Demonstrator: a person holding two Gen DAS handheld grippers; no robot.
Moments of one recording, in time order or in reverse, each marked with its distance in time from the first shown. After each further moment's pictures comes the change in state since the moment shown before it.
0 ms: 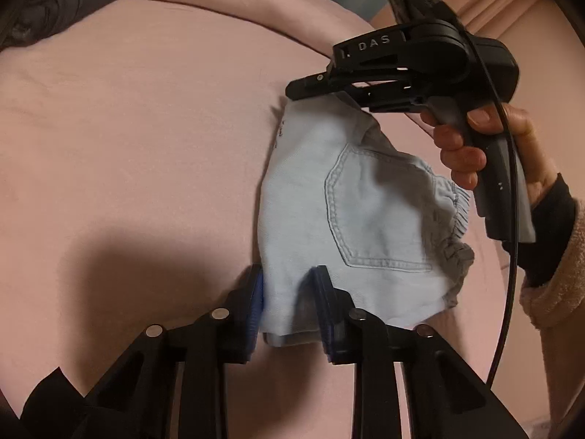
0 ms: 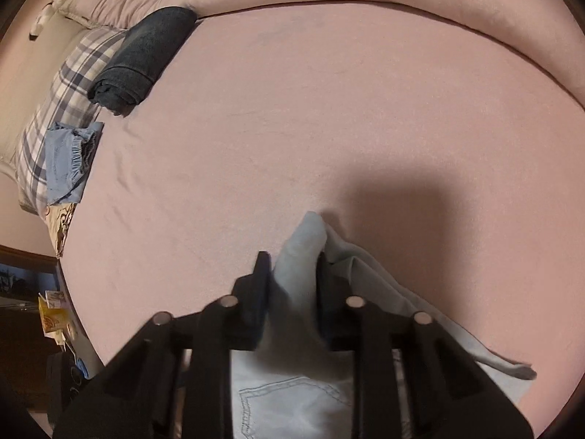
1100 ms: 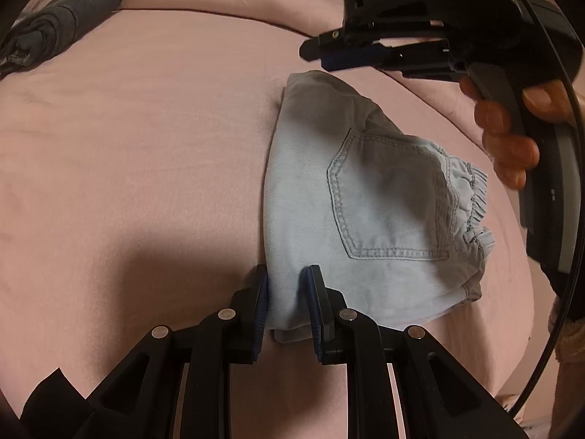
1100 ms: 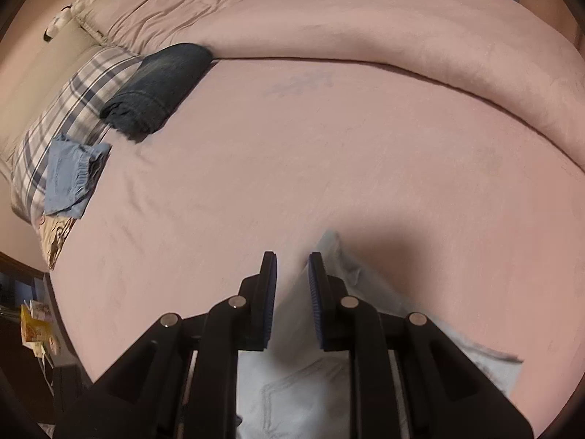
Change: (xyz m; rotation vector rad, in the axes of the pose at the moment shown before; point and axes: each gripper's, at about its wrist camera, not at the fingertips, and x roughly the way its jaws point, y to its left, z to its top) left arm 0.015 -0.033 0.011 0.048 0.031 0.116; right arm -0.035 0.029 -0.007 -0.046 -0.180 -0.082
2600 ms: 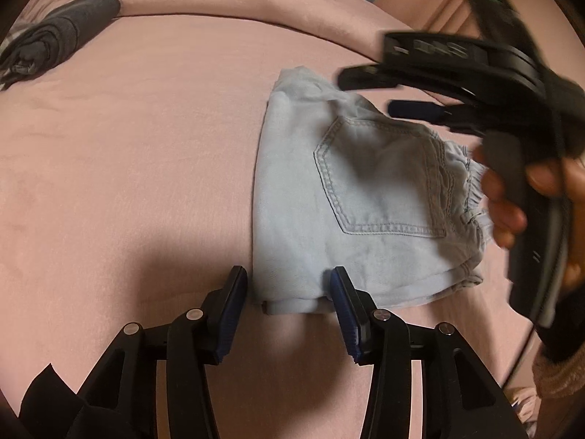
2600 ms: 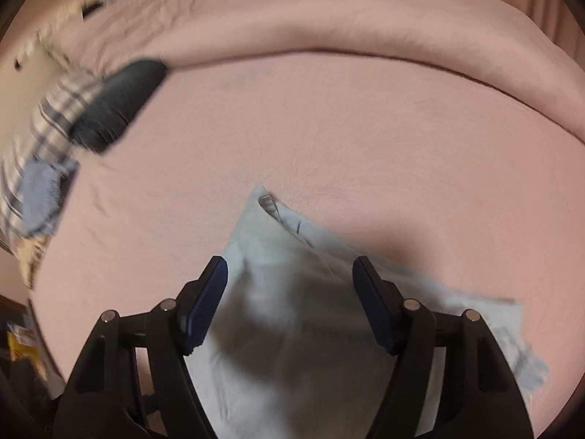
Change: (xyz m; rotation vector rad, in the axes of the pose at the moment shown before) left arm -0.007 -0.032 -0.004 0.044 -0.002 0.048; right arm -0.009 -0.062 -0.048 0.143 -0.093 -0.109
